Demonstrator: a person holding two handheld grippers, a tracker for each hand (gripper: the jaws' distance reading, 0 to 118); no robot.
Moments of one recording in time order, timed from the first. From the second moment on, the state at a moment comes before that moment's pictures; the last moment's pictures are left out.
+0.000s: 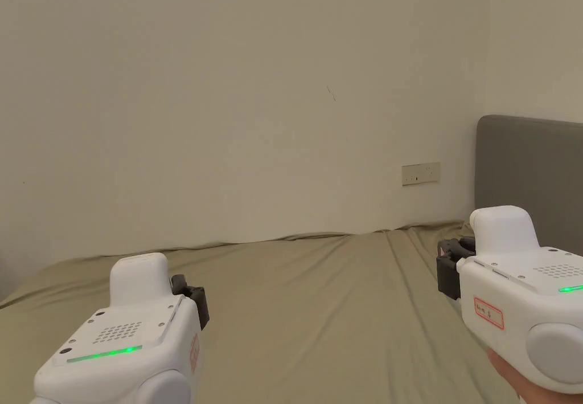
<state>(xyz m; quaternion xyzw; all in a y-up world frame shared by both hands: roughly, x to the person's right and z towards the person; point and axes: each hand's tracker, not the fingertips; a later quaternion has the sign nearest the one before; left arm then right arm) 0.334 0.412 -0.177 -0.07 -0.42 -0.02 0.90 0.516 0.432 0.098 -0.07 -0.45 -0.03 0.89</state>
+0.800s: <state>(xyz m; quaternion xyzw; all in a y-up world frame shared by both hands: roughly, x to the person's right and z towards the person) 0.321 0.423 -0.171 -0.06 -0.42 -0.04 0.90 0.493 0.433 0.078 -0.10 -0.42 -0.01 0.90</state>
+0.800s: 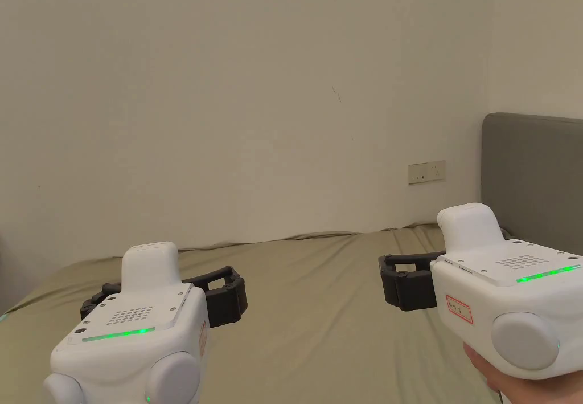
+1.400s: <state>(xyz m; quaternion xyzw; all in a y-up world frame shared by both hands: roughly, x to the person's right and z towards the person) 0.320 0.428 -0.175 -0.07 -0.43 -0.02 0.90 0.491 0.431 0.077 -0.09 -0.43 0.01 0.90</state>
